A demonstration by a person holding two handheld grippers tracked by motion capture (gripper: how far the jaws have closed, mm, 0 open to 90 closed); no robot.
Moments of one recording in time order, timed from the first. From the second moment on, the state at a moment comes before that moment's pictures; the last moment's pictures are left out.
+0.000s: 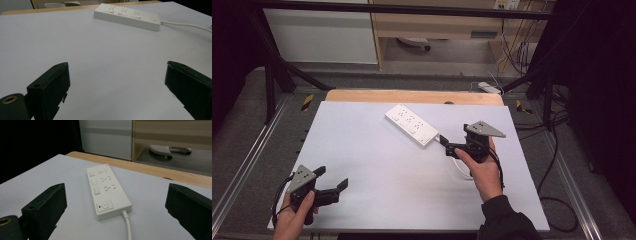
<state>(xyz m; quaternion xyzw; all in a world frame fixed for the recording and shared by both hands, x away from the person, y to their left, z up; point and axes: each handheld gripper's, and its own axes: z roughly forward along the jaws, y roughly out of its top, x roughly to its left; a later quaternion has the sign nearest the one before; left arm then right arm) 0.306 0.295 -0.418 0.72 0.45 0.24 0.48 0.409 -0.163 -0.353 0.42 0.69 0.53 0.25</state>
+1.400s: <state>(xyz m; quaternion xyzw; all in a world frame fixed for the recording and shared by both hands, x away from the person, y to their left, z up) 0.308 0.290 -0.419 0.72 0.44 0.24 0.47 0.468 -0.086 -0.342 0.39 0.71 0.53 0.26</state>
